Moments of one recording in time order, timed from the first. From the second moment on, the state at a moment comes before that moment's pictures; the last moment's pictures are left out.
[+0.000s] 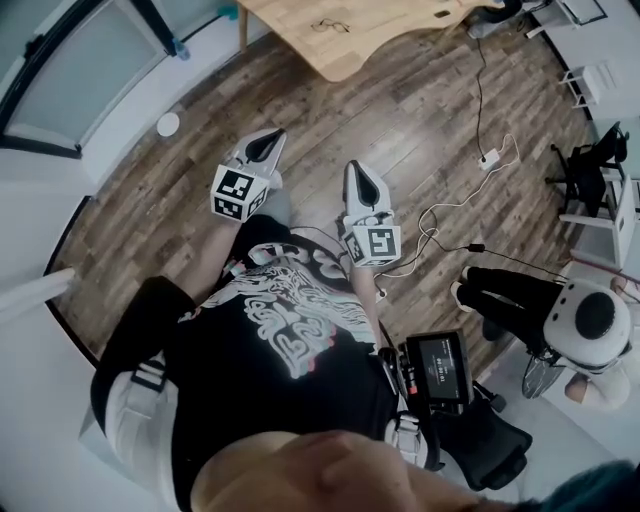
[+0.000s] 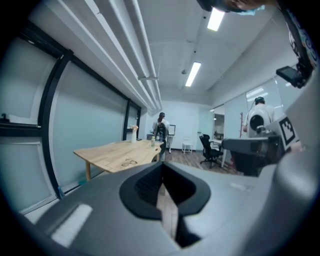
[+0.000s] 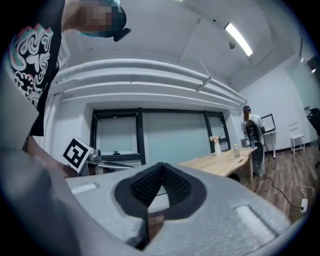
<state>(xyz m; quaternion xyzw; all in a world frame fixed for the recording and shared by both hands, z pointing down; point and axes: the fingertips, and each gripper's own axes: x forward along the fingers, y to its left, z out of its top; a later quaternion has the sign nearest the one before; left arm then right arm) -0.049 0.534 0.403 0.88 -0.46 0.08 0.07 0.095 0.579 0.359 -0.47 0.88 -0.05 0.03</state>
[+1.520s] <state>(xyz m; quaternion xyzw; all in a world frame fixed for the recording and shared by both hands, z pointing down) -0.084 0.092 0.425 0.88 -0.46 0.11 0.06 0.073 0.126 0.404 -0.49 0.87 -0.09 -0.04</state>
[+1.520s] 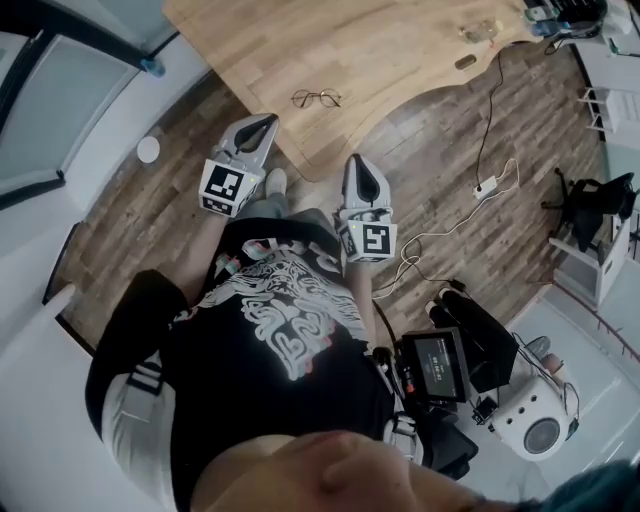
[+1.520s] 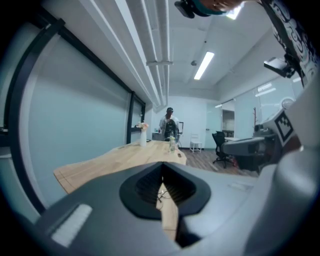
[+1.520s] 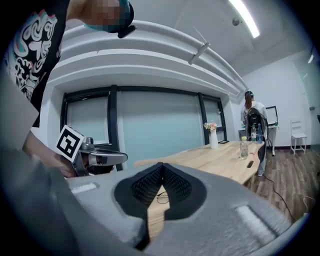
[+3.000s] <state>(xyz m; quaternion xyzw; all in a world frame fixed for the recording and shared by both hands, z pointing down) -0.076 -0.021 0.463 0.85 -0.50 0.11 0.13 0.076 -0.001 0.450 -0.45 0.88 -0.07 -0.13</state>
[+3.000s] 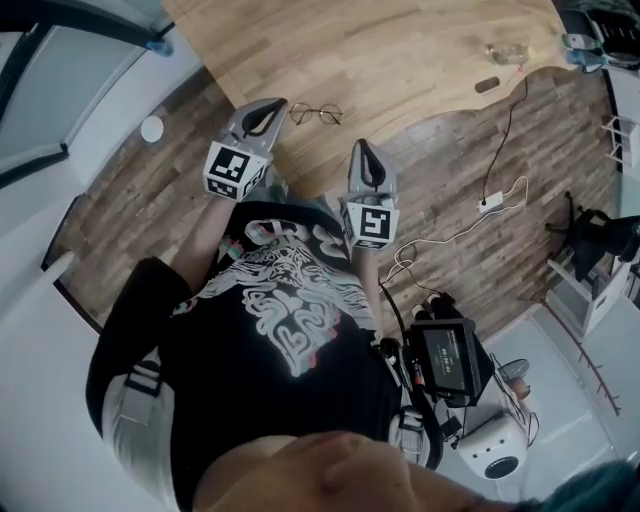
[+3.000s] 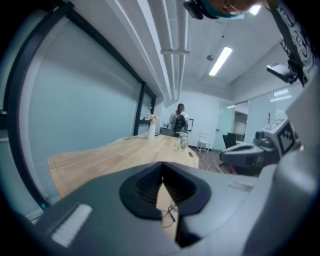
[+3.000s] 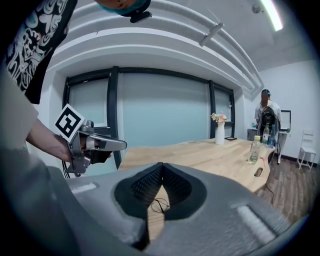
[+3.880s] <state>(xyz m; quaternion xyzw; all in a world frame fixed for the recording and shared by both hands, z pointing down) -0.062 -0.031 0.563 0.84 -0.46 0.23 0.18 0.049 -0.031 0.531 -0.33 0.91 -0.09 -0.22</state>
